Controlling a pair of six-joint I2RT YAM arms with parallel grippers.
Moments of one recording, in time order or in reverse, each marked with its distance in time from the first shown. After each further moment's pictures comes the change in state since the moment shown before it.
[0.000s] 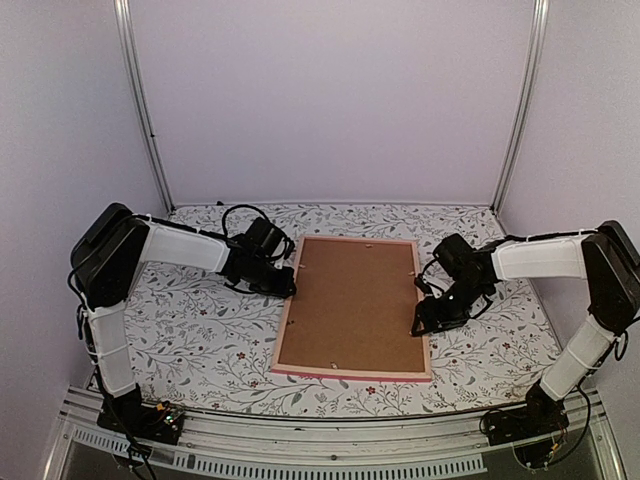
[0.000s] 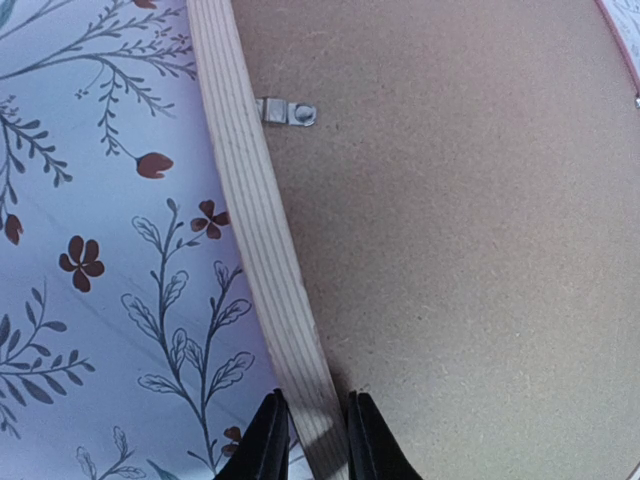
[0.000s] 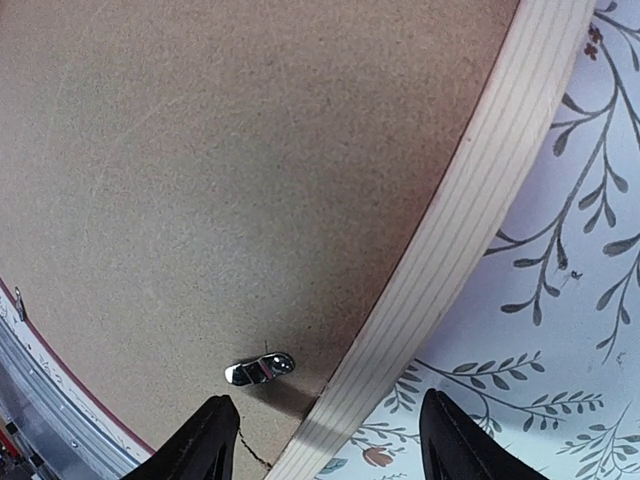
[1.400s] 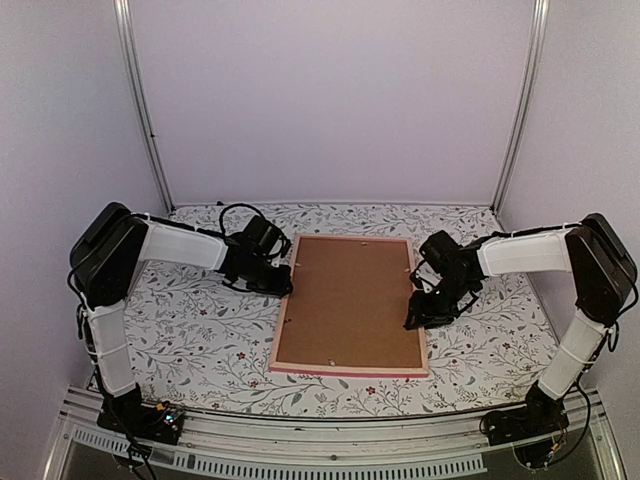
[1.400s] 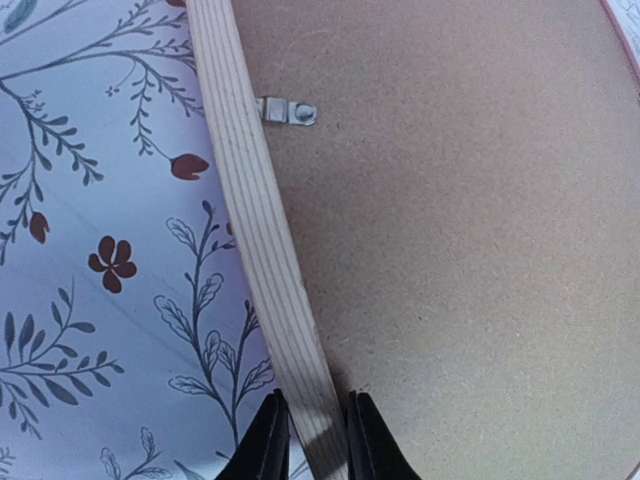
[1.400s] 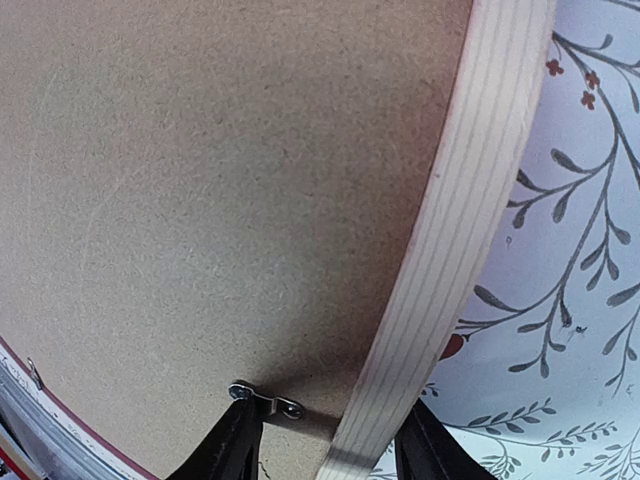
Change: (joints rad) left arm 0.017 0.000 0.006 -0.016 -0.005 0.001; right arm 0.047 0.093 0.080 0.034 0.071 0.184
